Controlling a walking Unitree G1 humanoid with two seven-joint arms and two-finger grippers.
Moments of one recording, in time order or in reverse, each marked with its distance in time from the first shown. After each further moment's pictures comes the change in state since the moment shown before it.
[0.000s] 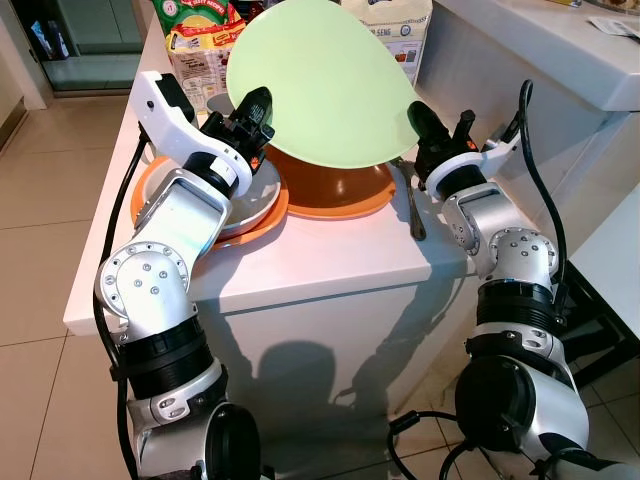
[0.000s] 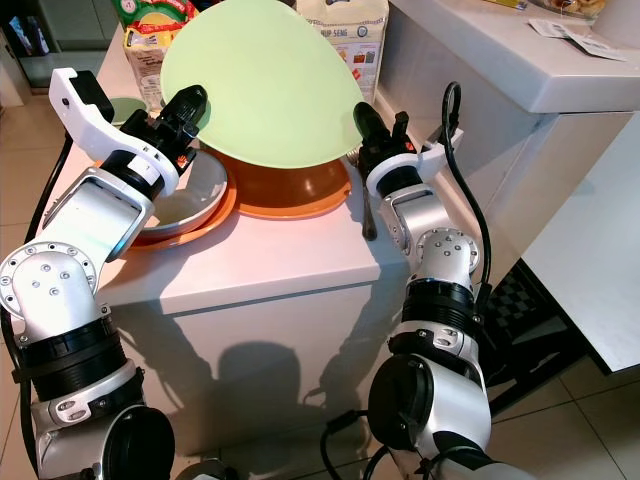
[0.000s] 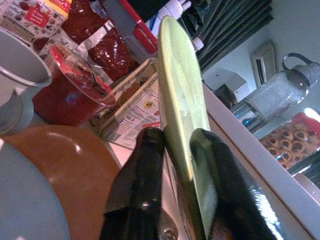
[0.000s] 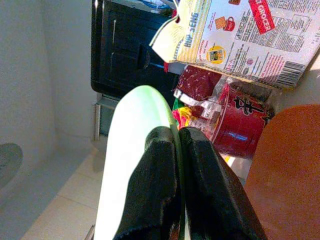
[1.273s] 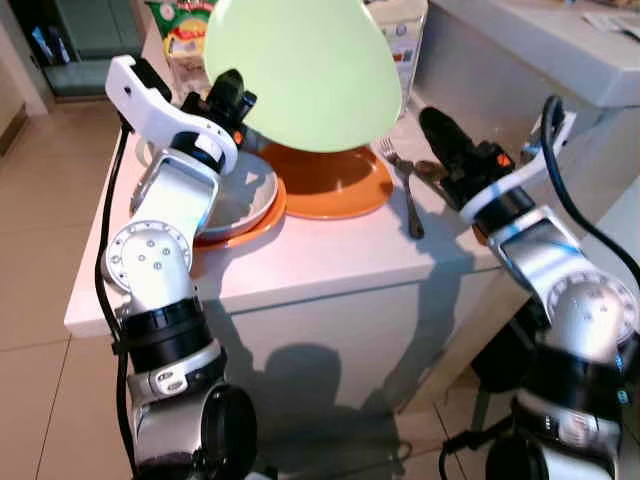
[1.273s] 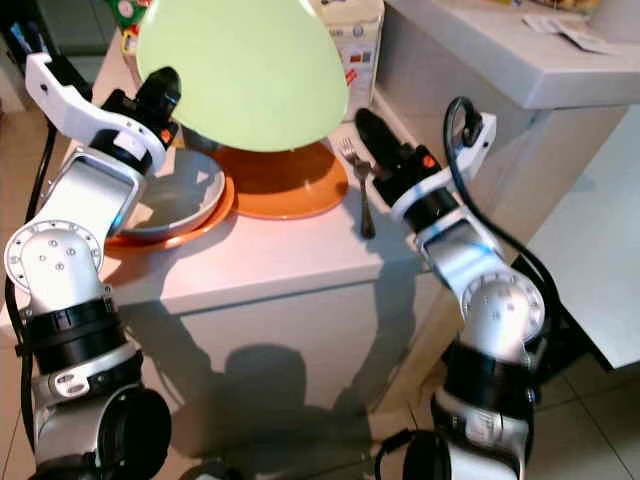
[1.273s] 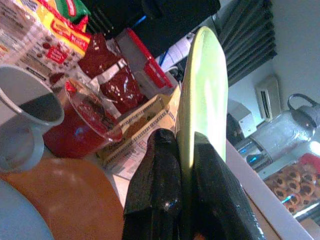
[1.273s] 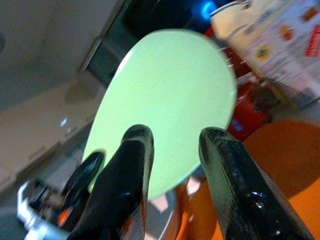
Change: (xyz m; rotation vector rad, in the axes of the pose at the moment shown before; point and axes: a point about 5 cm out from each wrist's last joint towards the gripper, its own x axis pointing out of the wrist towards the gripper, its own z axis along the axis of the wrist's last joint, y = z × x) left arm 0.014 0.007 0.020 -0.049 -0.137 0.050; right arm -0.065 0.044 -0.006 -0.491 0.173 0.129
